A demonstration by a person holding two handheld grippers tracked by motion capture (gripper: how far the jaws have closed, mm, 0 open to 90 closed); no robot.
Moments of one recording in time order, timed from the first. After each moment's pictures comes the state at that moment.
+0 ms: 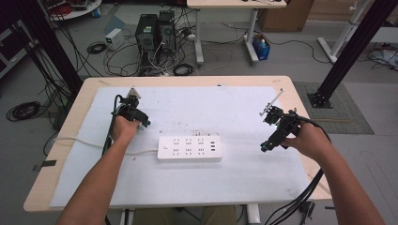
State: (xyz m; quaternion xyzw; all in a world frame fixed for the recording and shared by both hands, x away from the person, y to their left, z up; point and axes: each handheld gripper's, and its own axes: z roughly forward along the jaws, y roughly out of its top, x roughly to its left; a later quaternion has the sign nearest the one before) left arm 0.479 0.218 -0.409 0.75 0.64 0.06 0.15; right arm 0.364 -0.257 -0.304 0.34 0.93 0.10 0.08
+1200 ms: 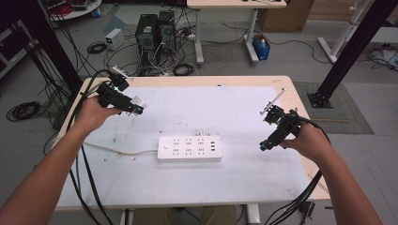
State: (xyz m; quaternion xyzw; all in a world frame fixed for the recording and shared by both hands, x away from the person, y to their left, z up) left arm 0.424 0.225 -0.274 0.88 0.37 0.08 0.28; right arm 0.361 -0.256 -0.301 0.35 0.92 0.11 0.10
